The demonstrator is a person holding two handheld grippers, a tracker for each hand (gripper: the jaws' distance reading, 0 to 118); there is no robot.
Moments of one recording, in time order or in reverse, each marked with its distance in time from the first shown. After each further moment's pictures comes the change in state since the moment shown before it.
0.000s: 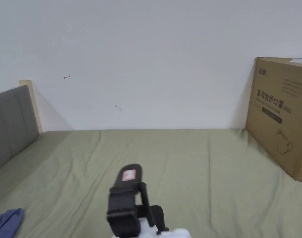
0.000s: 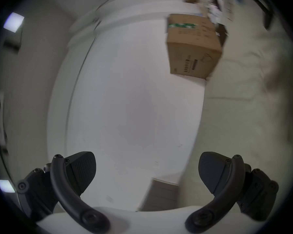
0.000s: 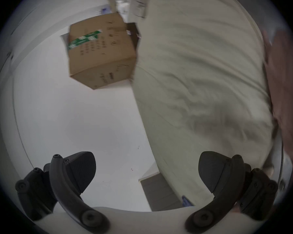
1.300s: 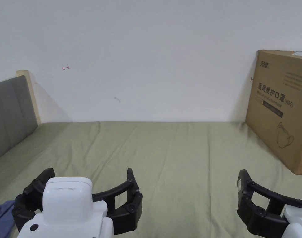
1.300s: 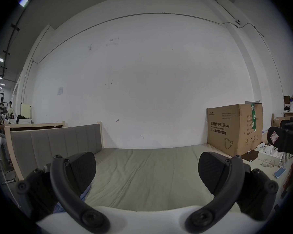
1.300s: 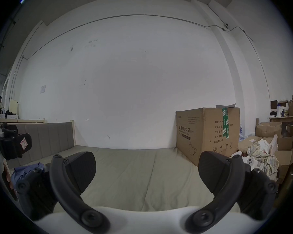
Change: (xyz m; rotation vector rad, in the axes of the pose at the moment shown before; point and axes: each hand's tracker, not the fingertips) left arm -0.068 -0.053 0.004 -0.182 0.008 1.150; right arm -0.083 -0.147 0.024 0.325 0.239 1.753
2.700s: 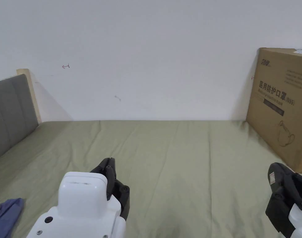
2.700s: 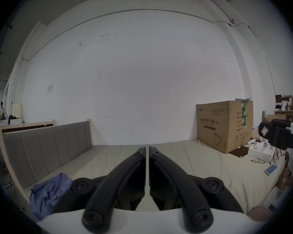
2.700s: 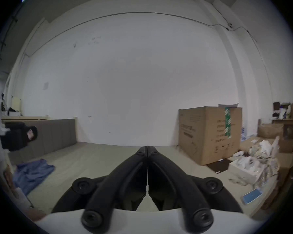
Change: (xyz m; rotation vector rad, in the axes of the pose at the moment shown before) left arm 0.005 0.006 -0.002 -0.048 -0.107 0.010; right arm 0.006 0.001 0.002 -0.035 0.090 -0.023
